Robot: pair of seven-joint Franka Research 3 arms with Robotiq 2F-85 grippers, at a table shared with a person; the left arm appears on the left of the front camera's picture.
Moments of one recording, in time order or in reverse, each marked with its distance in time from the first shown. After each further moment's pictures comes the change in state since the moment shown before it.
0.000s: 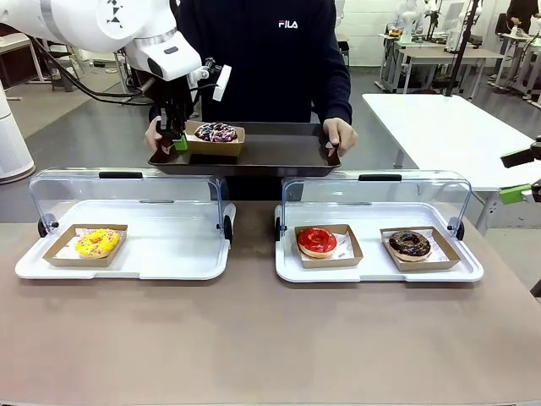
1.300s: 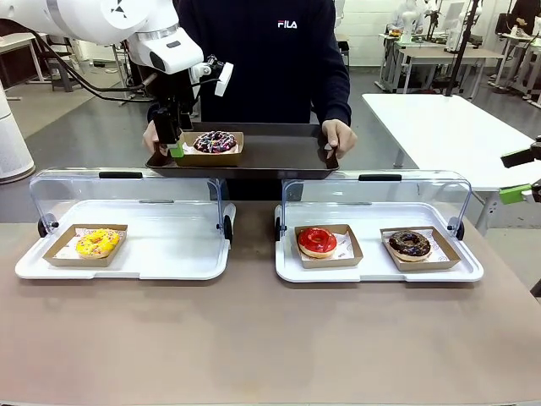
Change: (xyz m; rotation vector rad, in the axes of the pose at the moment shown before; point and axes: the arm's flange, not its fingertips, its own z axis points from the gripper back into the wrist) left arm 0.002 0.004 0.005 -0.063 -0.027 -0.005; right arm 0.000 0.000 0.000 0.000 0.000 0.000
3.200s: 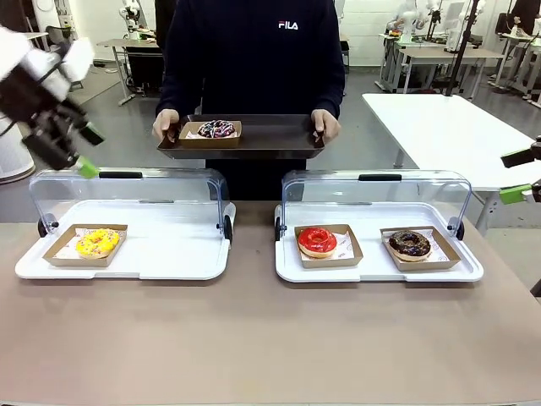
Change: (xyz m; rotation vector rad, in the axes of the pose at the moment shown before) left arm -0.191 -0.150 0.016 0.094 -0.480 0.294; right arm 0.000 0.000 0.000 0.000 0.001 -0.001
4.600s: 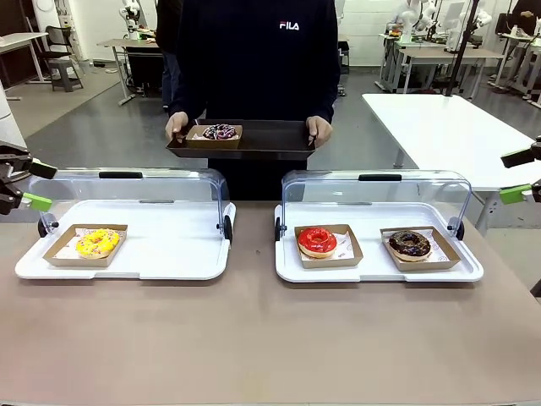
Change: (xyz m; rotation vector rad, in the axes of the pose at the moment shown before) left arm -0.129 -0.008 0.003 0.020 -0.320 0.101; right arm 0.000 0.000 0.000 0.000 0.000 0.000
